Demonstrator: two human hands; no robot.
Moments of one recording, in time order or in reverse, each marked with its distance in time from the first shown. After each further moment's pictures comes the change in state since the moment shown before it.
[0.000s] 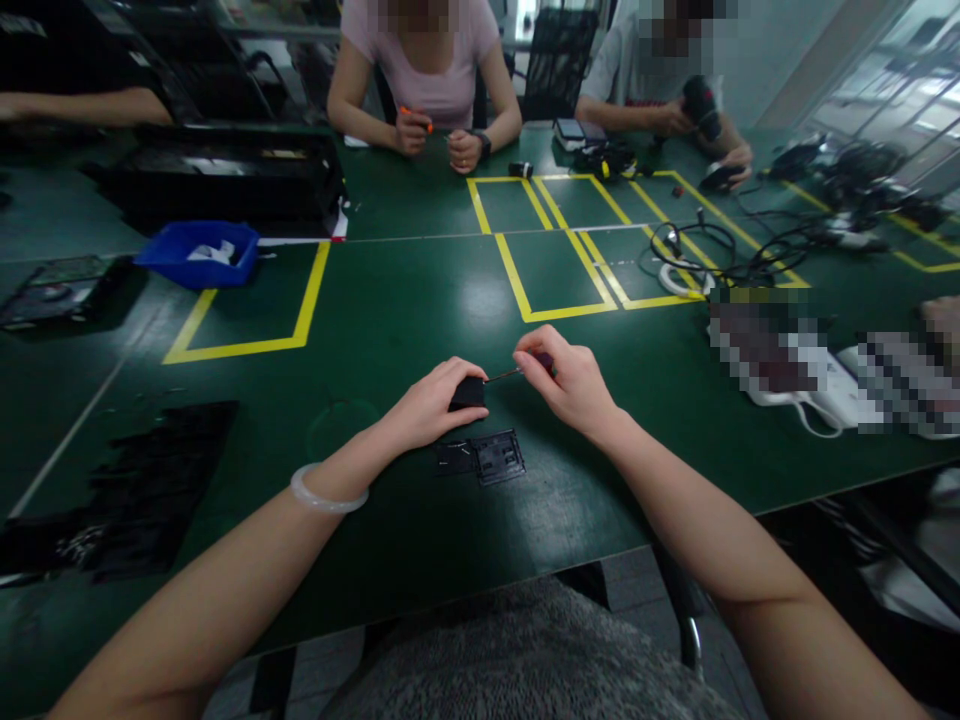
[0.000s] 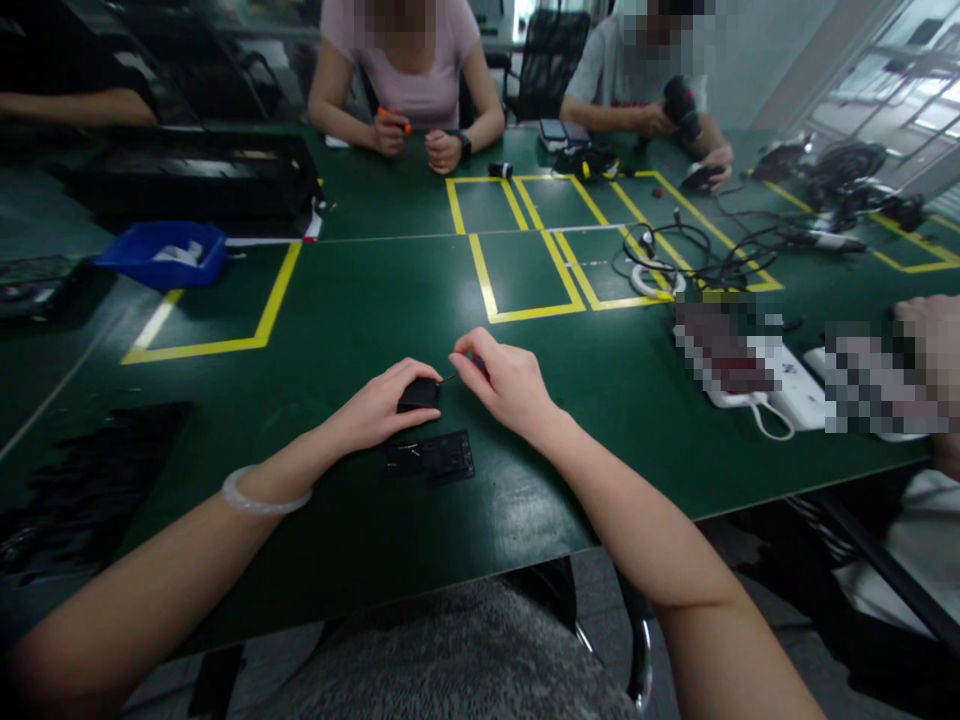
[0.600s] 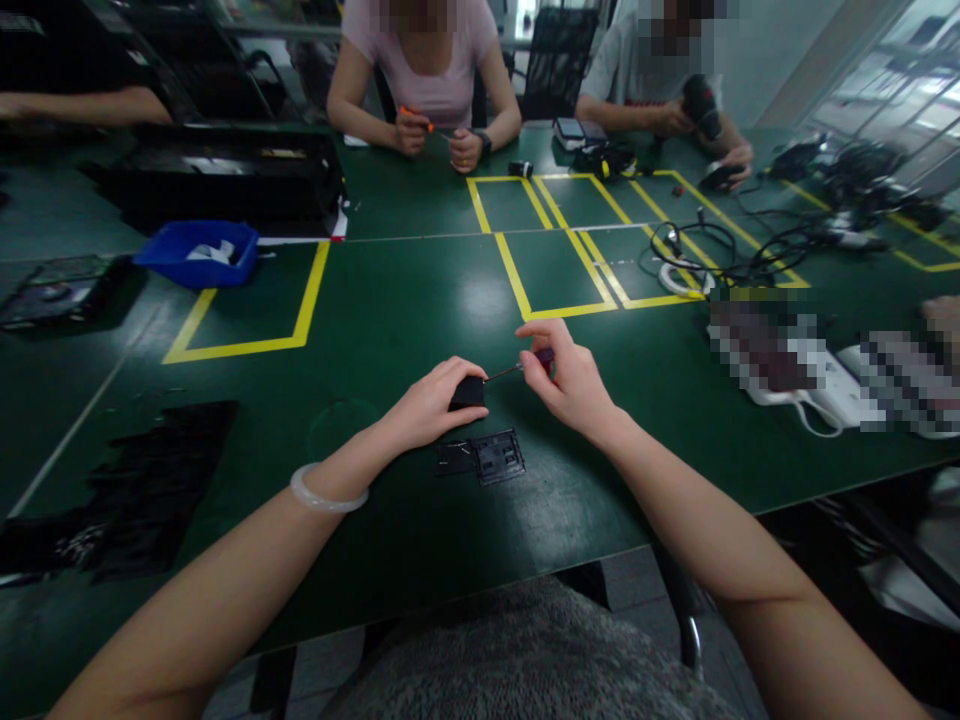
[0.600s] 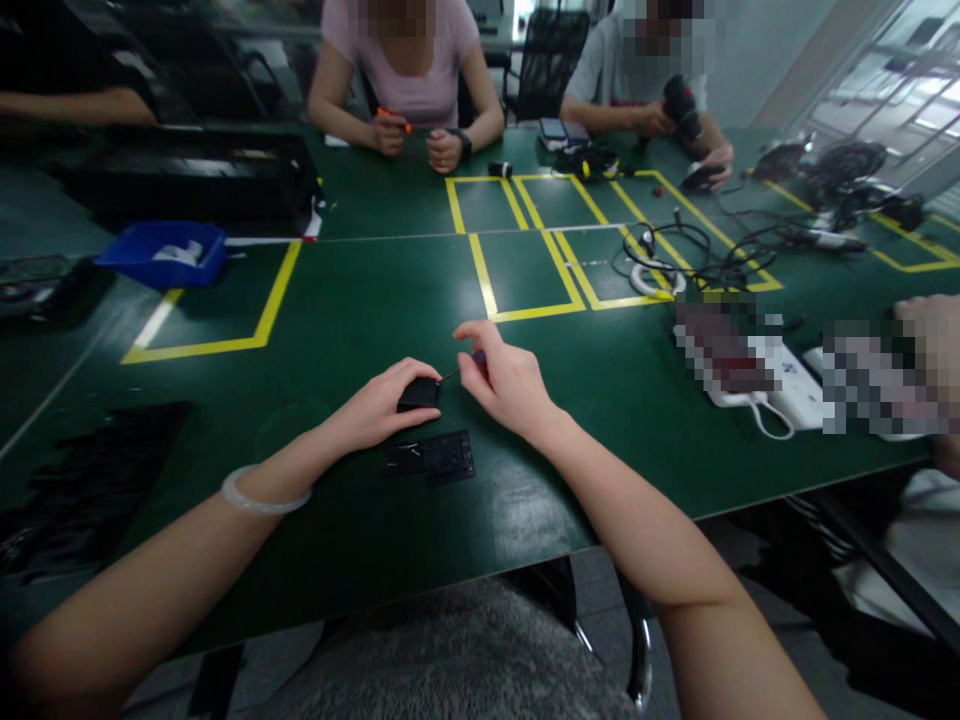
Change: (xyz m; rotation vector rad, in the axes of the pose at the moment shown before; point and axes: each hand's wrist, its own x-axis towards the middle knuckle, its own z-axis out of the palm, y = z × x) left_hand 0.000 0.000 0.000 -0.002 -0.001 -0.003; right_hand -0.002 0.001 0.003 0.003 0.043 0.003
